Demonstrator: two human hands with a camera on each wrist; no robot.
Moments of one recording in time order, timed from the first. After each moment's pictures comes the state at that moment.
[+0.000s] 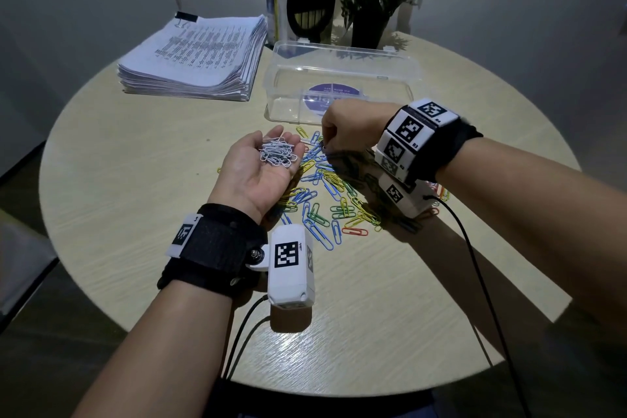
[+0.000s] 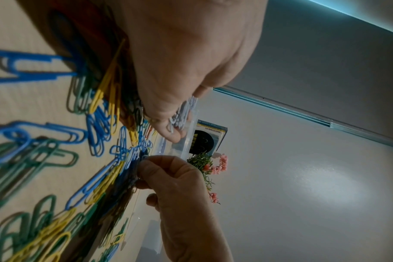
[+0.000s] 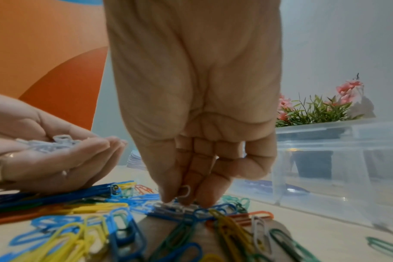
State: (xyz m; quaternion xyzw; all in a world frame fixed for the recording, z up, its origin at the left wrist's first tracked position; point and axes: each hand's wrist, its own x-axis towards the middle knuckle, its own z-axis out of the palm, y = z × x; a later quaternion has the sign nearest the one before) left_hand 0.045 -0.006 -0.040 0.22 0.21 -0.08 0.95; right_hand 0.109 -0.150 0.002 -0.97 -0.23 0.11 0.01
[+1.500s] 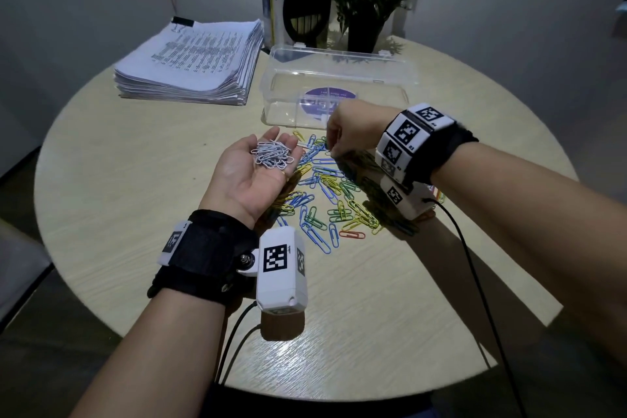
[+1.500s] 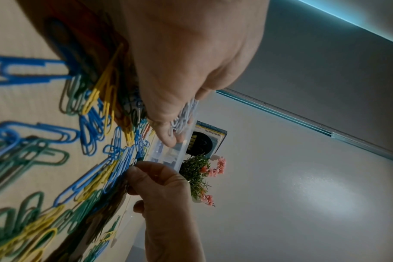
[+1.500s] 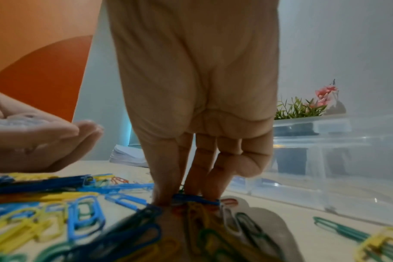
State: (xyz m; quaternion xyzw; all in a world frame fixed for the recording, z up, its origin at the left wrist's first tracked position) left_hand 0.043 -0.001 -0.037 0.22 0.19 -0.10 0.95; right_hand 0.118 -0.161 -0.003 -0.98 -0.18 0.11 0.04
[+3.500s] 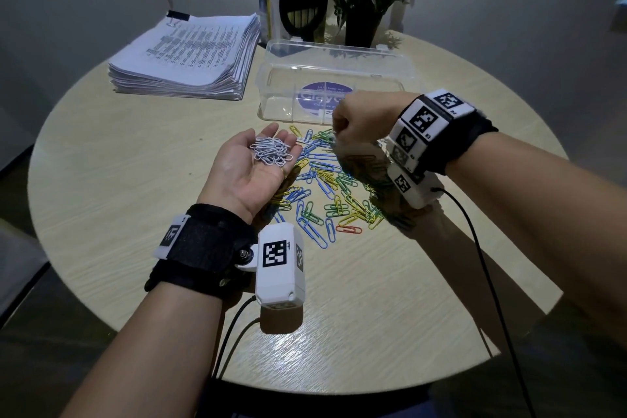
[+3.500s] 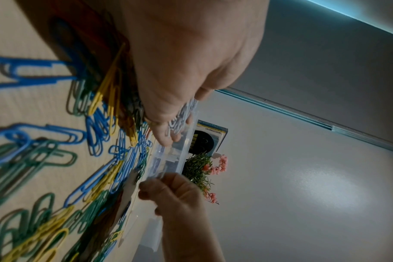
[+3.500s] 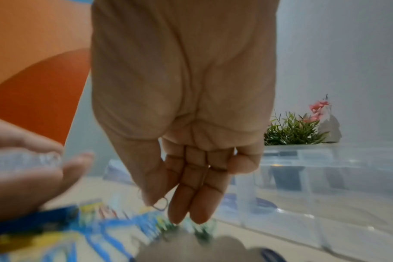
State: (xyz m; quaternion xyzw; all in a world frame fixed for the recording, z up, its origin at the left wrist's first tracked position) left_hand 0.043 -0.003 -0.038 0.25 0.20 -0.10 0.94; right_hand 0.115 -0.172 0.010 -0.97 -0.21 0.13 -0.02
